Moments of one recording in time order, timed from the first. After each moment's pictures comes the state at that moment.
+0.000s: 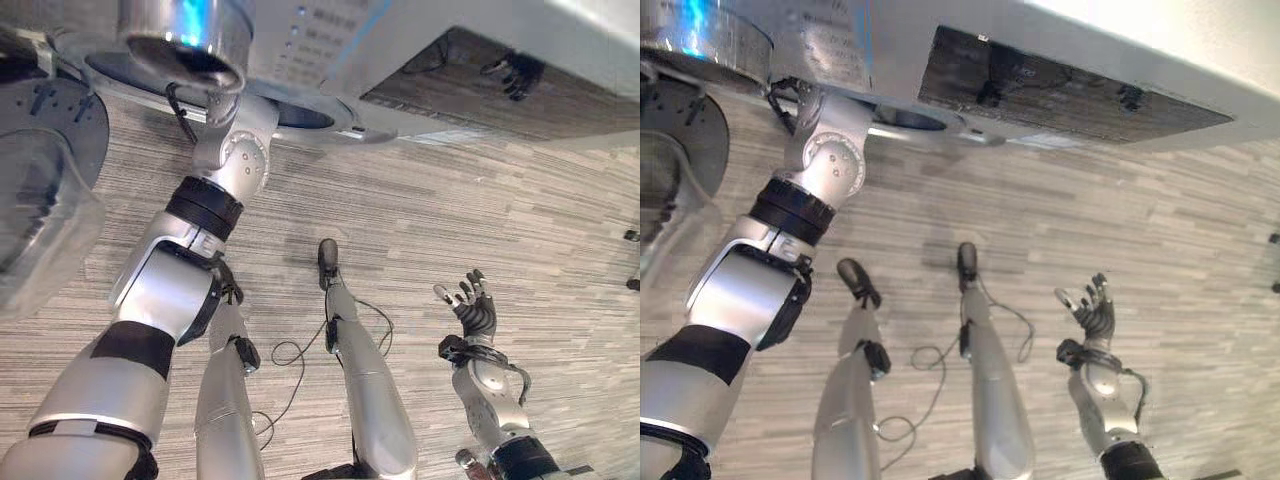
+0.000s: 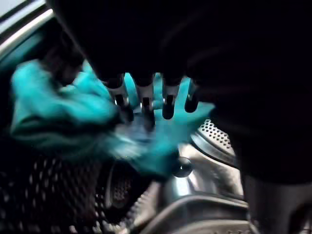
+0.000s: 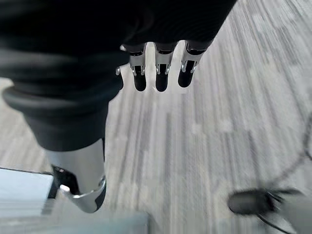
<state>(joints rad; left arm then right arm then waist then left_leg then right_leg) -1.38 0.35 -0.45 0.81 -1.09 -0.30 0.42 -0.04 -0.37 0.22 0.30 0.58 -0.26 -0.41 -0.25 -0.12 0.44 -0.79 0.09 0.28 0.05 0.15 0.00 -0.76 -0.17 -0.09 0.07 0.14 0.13</state>
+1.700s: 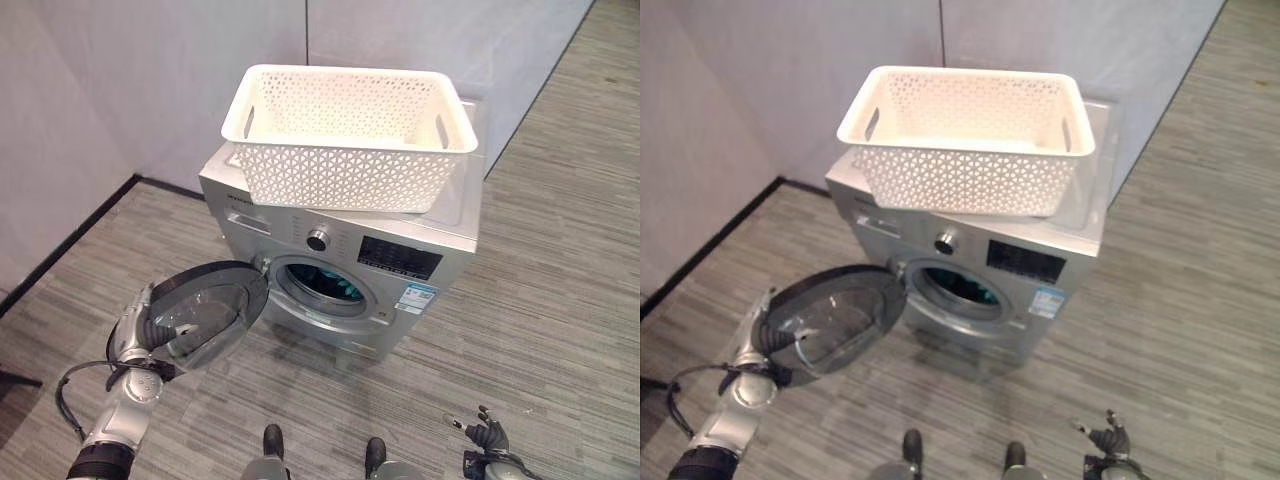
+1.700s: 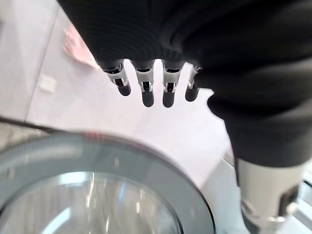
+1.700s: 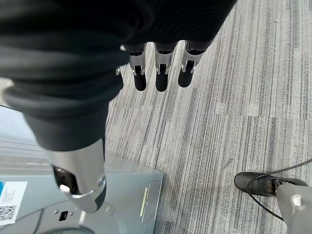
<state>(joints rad) -0.09 0.62 -0.01 0.52 0.28 0.01 0.41 0.14 -0.33 0.10 0.84 0.32 -0.10 -0.22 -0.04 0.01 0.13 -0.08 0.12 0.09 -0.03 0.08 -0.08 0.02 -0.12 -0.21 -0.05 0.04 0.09</state>
